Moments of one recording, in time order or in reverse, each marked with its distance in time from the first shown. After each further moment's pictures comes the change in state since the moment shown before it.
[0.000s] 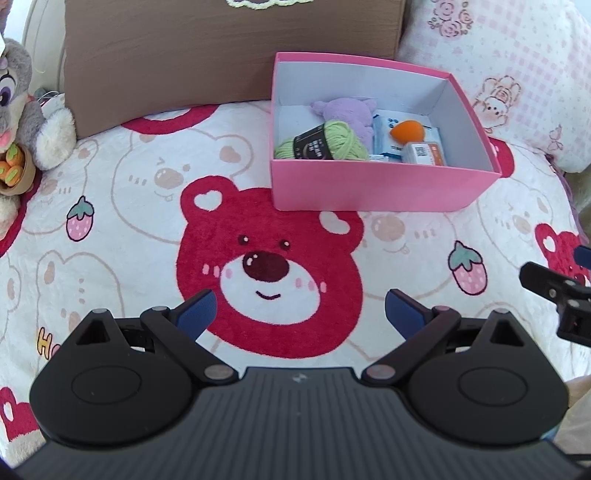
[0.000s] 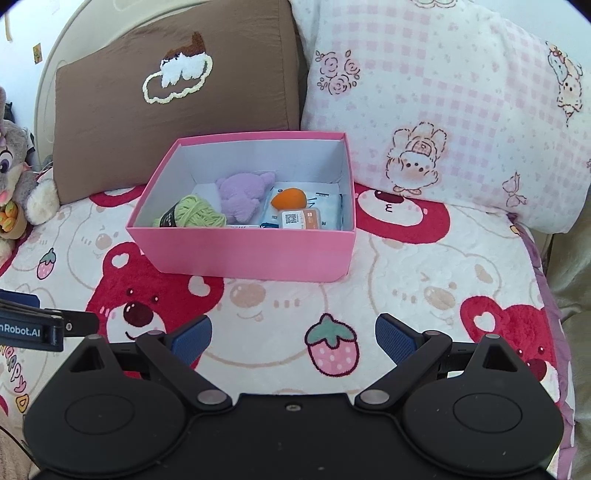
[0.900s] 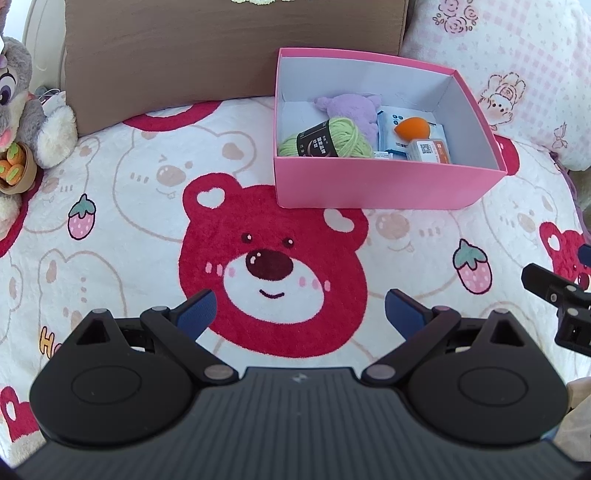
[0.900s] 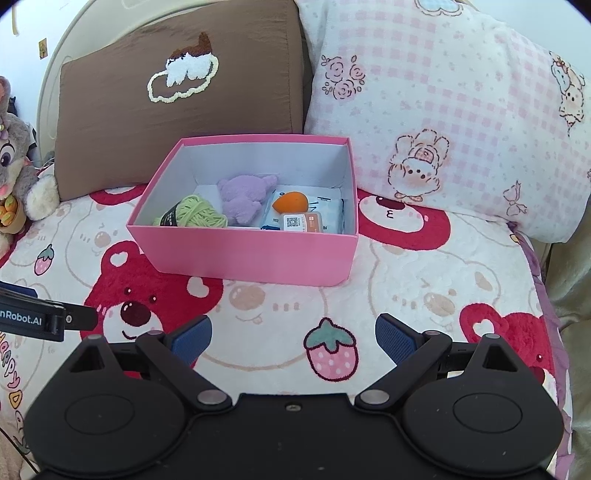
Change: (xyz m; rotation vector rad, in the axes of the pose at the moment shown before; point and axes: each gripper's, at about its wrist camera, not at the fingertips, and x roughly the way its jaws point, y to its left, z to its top) left arm 0.004 0.000 0.001 0.003 0.006 0.009; right arm 0.003 0.004 -0.004 -0.025 -0.023 -0.019
